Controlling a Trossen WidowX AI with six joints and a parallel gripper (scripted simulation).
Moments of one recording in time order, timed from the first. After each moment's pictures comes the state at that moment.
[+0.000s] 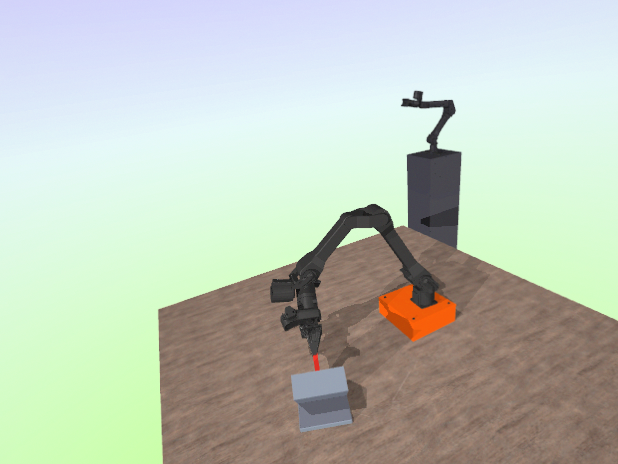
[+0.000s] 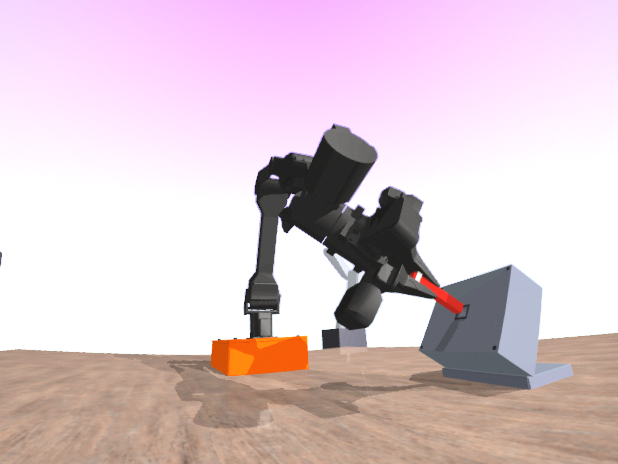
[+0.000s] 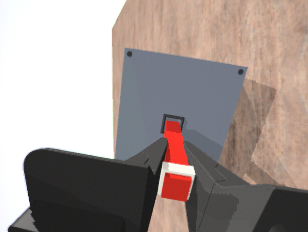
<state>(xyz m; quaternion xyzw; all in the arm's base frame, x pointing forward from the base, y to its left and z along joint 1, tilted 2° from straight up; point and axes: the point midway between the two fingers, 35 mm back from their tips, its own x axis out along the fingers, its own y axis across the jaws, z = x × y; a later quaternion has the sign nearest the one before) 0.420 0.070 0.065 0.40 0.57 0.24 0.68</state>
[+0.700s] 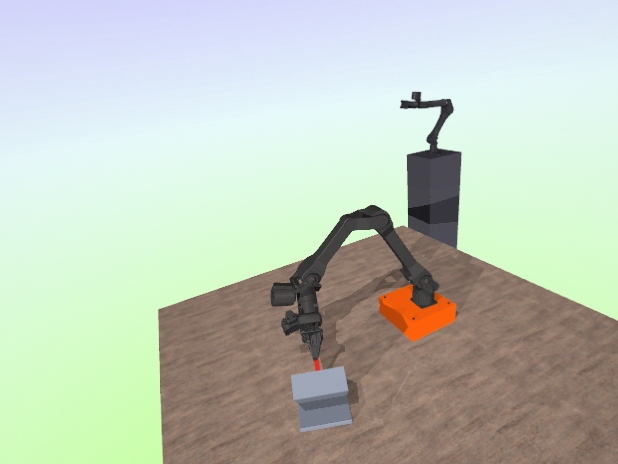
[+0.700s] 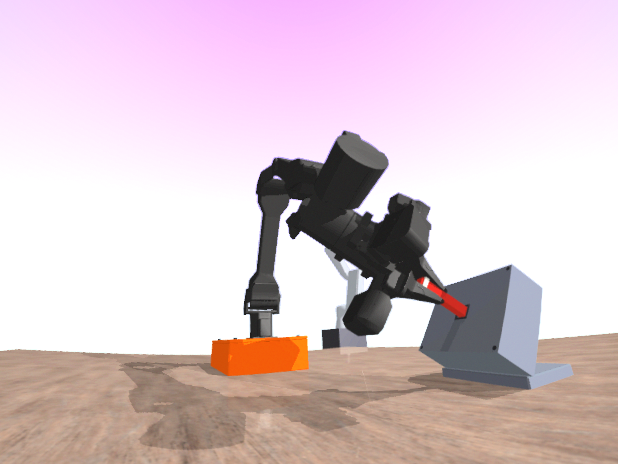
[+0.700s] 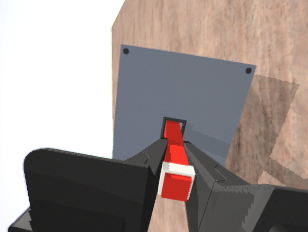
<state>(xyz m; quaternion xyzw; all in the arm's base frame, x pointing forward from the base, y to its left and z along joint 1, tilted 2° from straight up) 0.422 0.080 0.058 0.40 0.57 0.24 0.68</state>
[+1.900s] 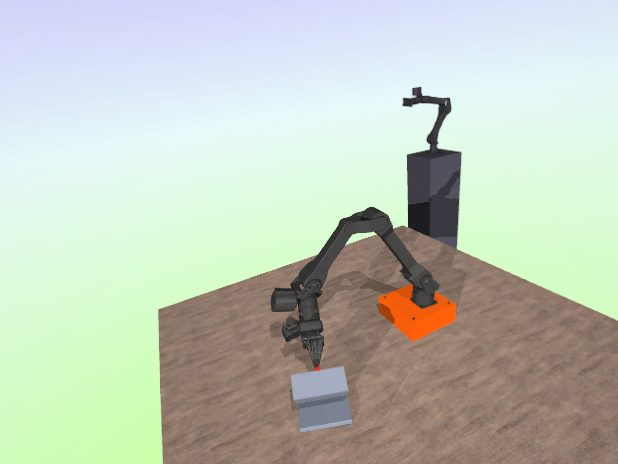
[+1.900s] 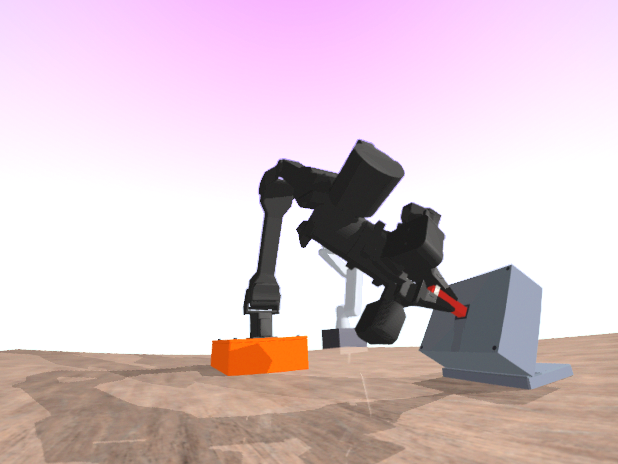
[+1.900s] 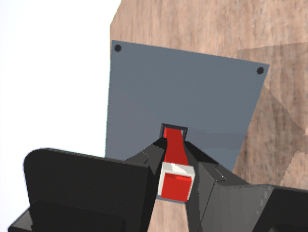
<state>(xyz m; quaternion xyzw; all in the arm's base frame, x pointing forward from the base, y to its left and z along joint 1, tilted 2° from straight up) 0.426 0.094 0.047 0.40 0.57 0.24 0.68</state>
